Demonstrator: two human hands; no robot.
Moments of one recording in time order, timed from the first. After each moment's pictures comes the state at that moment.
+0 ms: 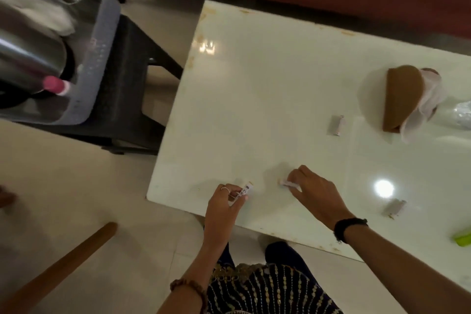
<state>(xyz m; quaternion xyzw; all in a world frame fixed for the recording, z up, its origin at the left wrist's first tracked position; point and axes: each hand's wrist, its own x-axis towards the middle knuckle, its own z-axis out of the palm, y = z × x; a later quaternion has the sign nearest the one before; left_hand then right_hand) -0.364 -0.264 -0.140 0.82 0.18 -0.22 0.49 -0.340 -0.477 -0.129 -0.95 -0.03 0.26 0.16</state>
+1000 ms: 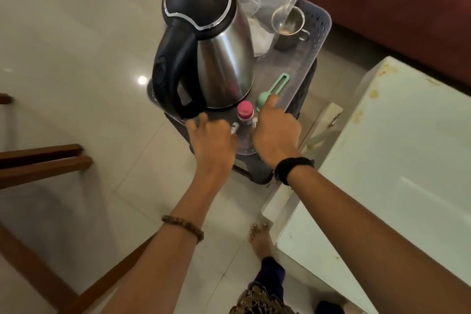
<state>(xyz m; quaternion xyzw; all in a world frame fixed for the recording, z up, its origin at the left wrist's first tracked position) -0.162 0.053 -0.068 0.98 0.19 -0.07 0.04 -0.121 -0.038 -0.052 -0.97 -0.05 0.16 0.17</state>
